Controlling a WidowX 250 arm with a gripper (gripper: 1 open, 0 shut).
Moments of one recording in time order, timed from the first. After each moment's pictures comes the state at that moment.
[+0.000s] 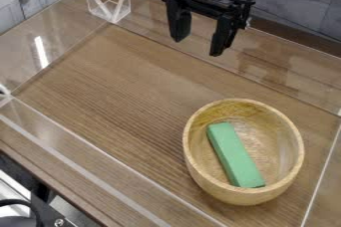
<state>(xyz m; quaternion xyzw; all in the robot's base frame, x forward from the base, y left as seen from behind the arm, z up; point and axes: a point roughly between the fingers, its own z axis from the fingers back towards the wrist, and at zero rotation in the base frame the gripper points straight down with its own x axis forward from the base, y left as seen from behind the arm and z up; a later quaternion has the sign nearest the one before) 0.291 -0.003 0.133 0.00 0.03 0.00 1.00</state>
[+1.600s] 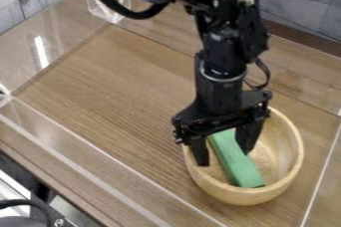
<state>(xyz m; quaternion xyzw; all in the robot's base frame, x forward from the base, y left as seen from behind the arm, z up) 0.223 -0.075 0.061 -0.05 0.03 0.45 0.89</state>
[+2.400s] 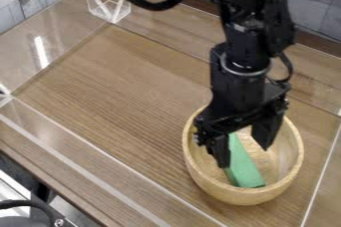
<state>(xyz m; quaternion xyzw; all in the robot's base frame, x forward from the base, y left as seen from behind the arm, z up) 0.229 -0.095 0.075 -0.06 0.02 0.50 0.86</state>
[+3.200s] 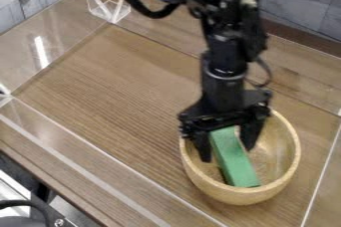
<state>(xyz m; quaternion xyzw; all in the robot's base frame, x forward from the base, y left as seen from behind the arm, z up) 0.238 -0.083 0.051 -0.05 0.04 0.41 0.91</state>
